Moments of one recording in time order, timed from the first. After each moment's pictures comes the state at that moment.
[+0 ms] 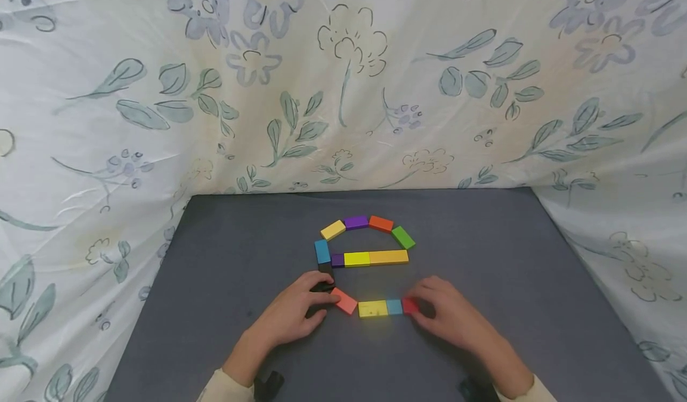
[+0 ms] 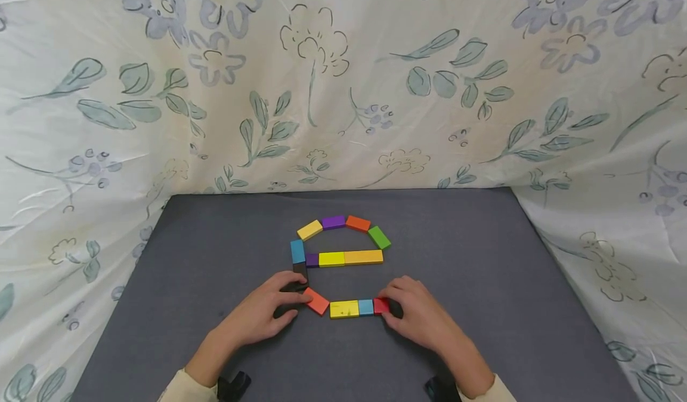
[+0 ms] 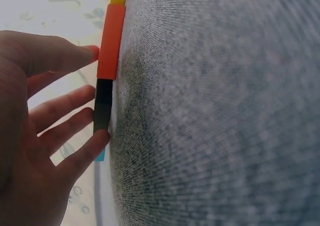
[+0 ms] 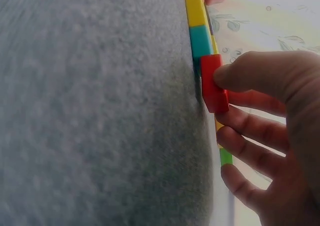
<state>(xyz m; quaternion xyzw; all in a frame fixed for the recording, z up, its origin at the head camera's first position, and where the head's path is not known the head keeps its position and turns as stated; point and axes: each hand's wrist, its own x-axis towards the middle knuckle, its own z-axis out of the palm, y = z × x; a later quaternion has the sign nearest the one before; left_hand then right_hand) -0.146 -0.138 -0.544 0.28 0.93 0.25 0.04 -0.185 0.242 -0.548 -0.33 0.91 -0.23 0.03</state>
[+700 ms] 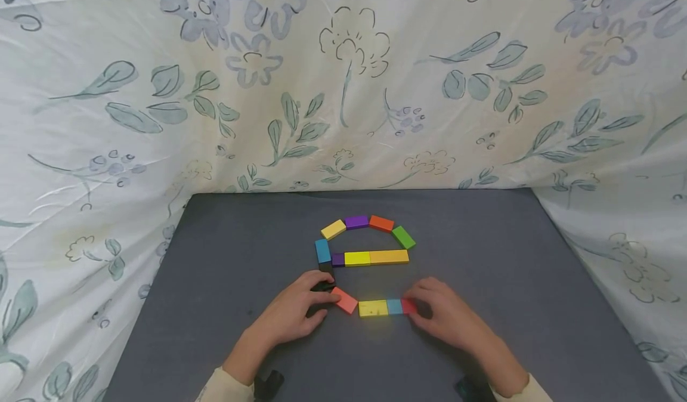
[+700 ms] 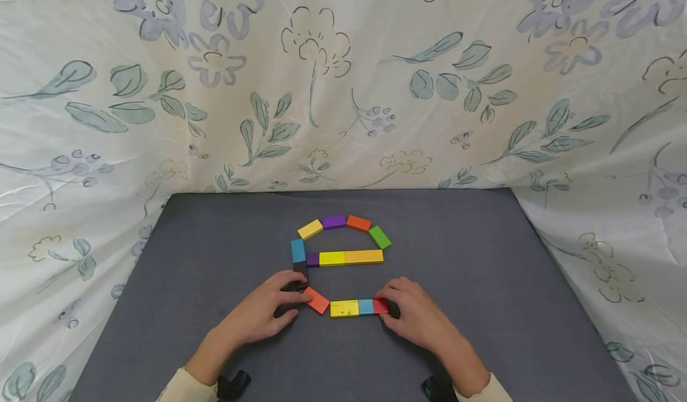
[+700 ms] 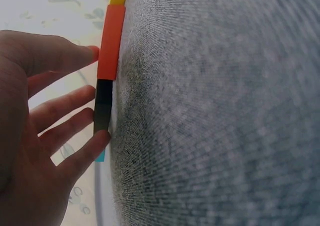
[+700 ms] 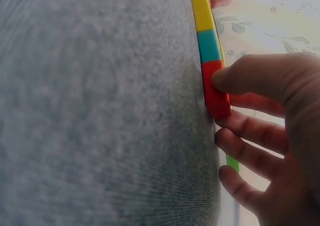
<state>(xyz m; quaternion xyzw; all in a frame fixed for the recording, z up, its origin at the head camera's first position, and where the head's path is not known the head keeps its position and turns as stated) -0.147 -0.139 -0.538 0.29 0.93 0.24 0.05 -0.183 0.236 -0.547 -0.32 0.92 -0.23 0.05</state>
